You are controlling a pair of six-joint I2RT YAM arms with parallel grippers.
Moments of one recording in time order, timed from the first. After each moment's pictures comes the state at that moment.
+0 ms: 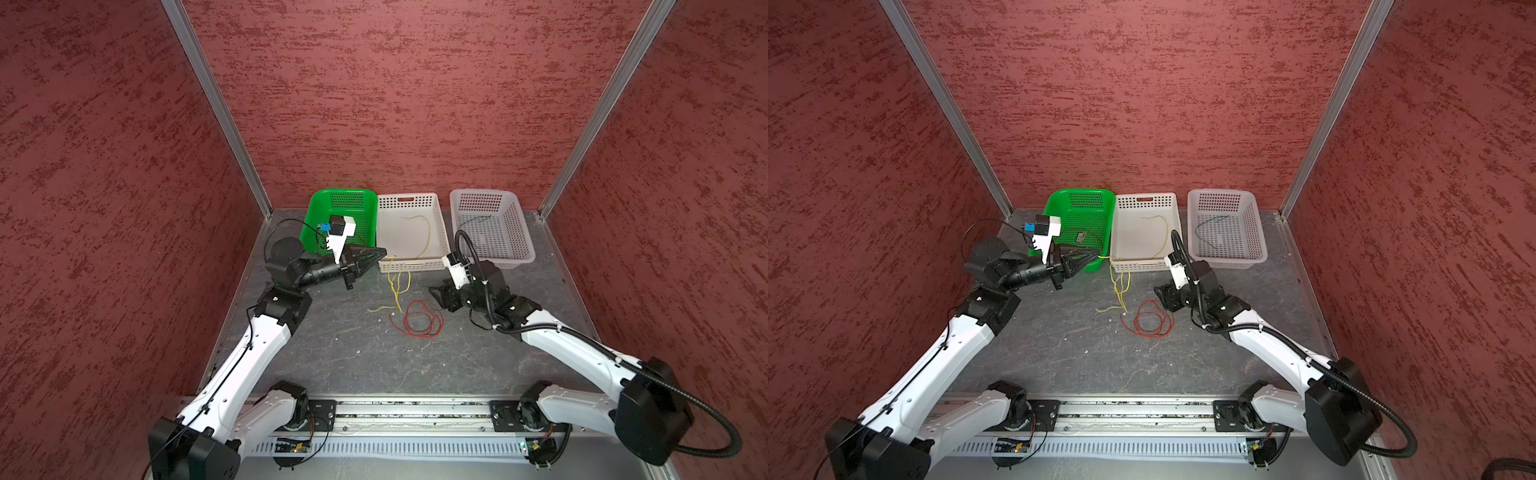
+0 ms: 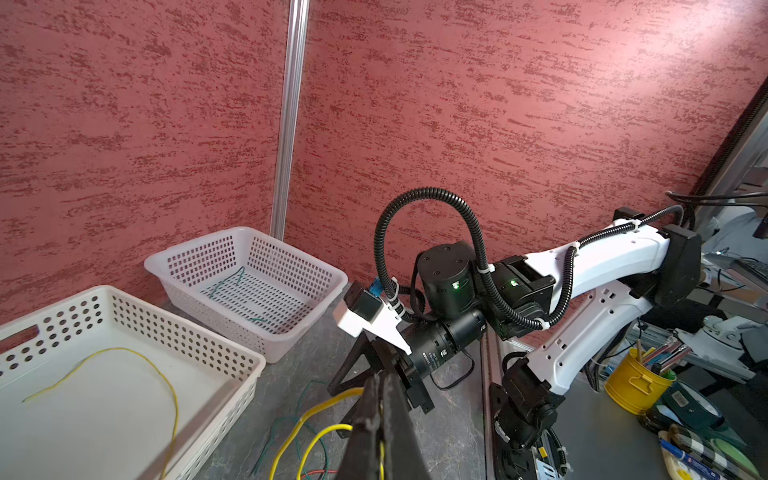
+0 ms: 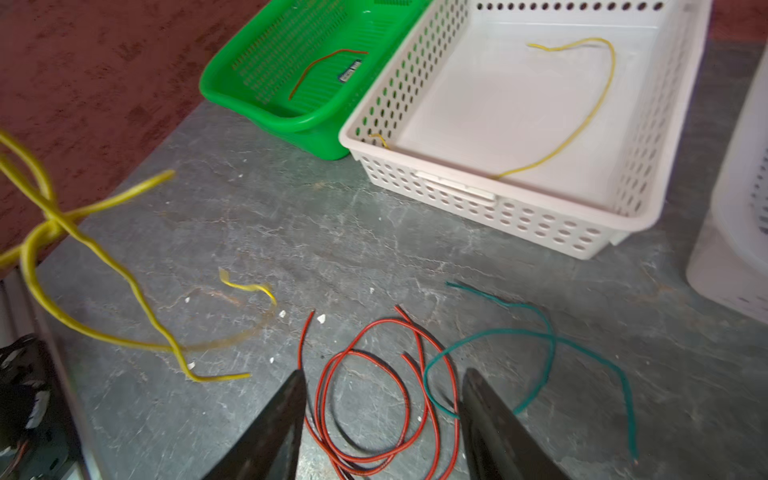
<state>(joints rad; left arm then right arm) -0.31 1.01 0.89 0.23 0.94 -0.33 0.58 1.19 0.75 -0.11 -0.22 0.20</state>
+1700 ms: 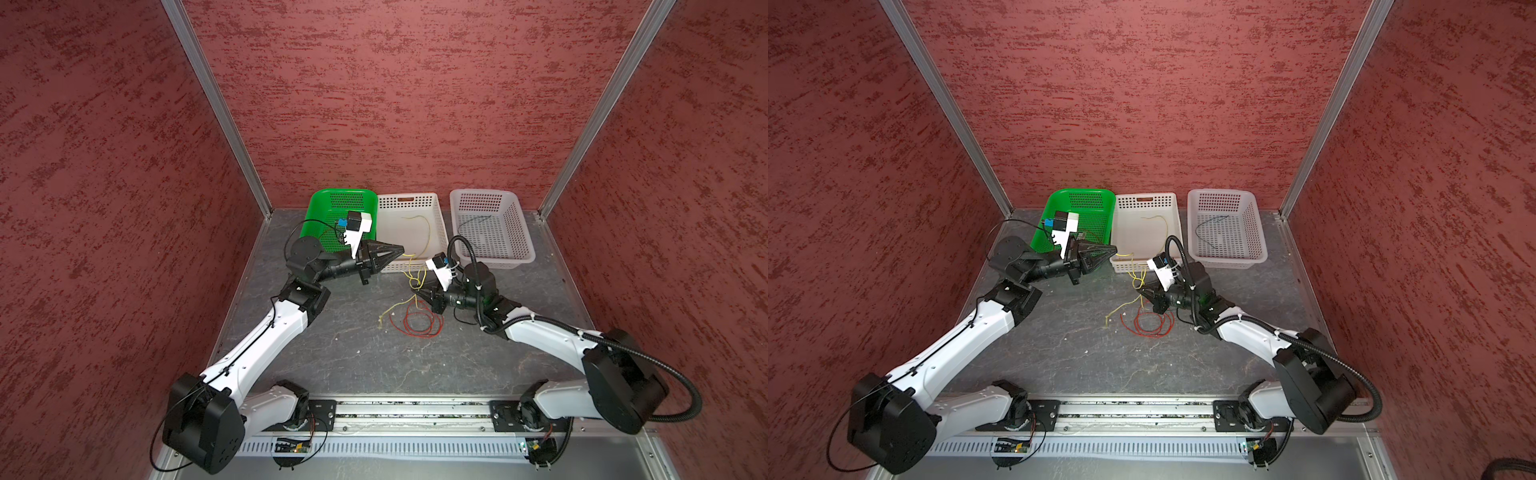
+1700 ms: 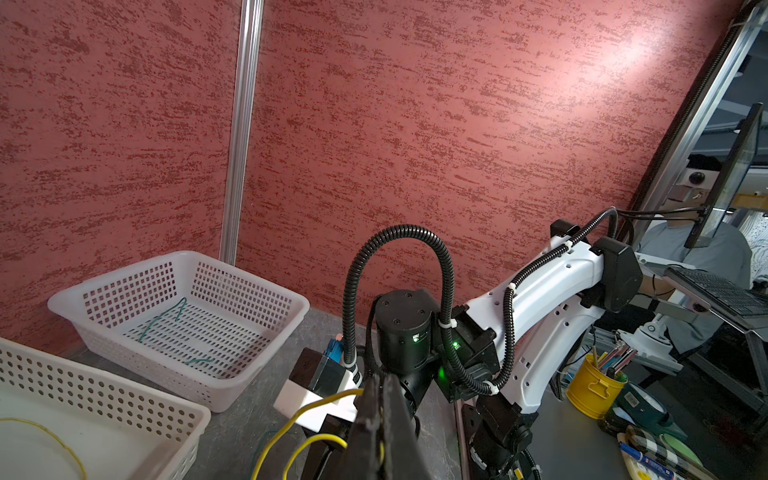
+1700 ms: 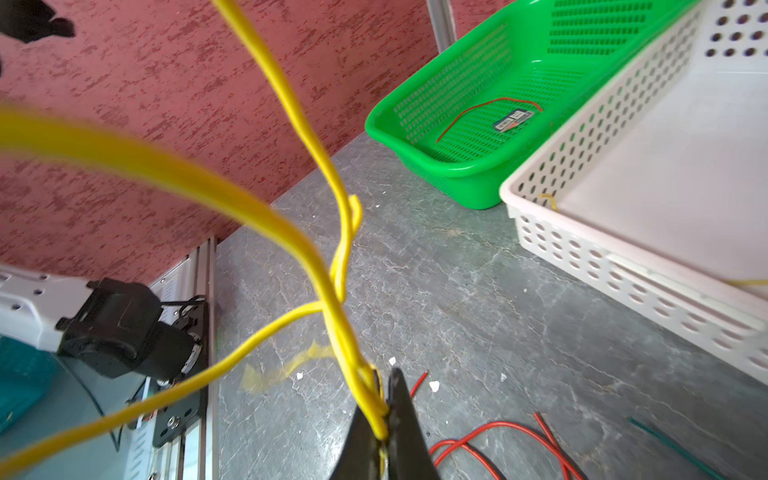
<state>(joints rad) -0.40 1.16 0.88 0.53 0.94 -0.47 0.58 1.36 0.66 0.36 -0.55 0.25</state>
